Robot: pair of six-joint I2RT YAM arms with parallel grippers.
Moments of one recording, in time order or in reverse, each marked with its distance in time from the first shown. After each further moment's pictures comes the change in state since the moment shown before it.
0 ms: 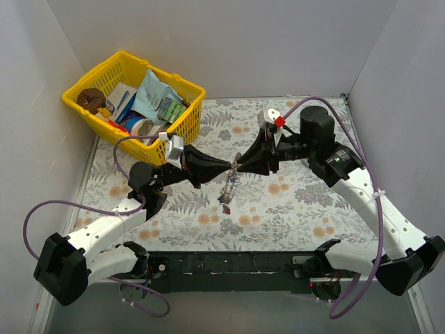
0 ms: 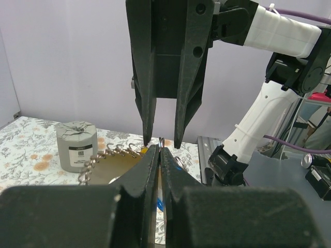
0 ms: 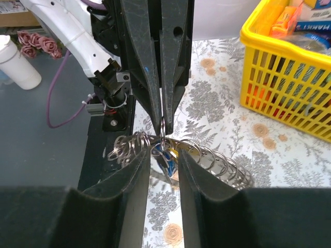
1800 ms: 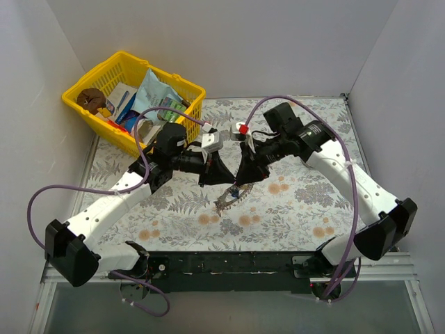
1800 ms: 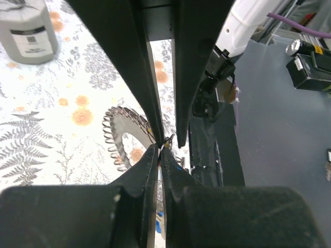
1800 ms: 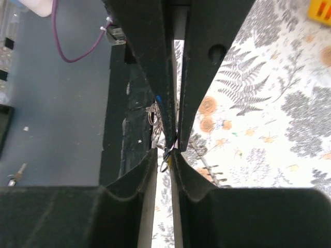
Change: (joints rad) left arm -0.004 0.185 0.466 -1.209 0.261 0.591; right arm 0.080 0.318 0.297 -0.697 0.043 -0.395
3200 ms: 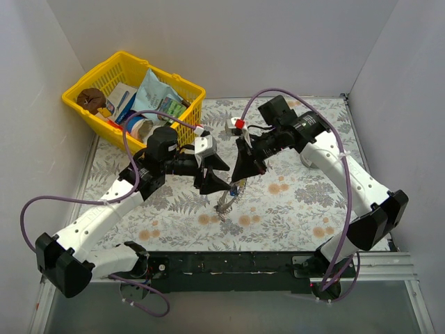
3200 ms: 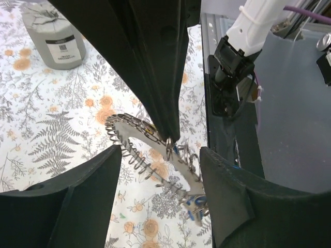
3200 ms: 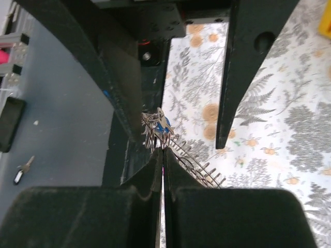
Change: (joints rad) left arm -0.004 -0.118 -0.043 0.032 -0.111 0.044; right arm 0.003 0.053 0.117 -0.034 -0.028 -0.029
